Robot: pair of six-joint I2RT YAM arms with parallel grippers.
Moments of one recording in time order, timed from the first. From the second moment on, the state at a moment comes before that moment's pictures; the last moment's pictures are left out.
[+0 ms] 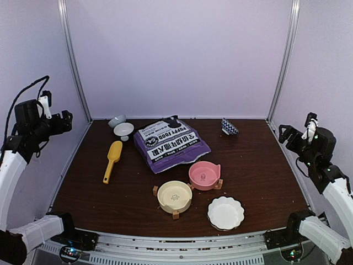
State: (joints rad) left arm 0.07 0.84 0.97 -0.43 -0.02 -0.08; right arm 0.03 0.62 0.54 -0.06 0.06 0.42
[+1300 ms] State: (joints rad) left arm -1.01 1.67 1.19 -0.33 -0.27 0.17; right arm 0.34 0.78 0.48 0.09 0.09 0.60
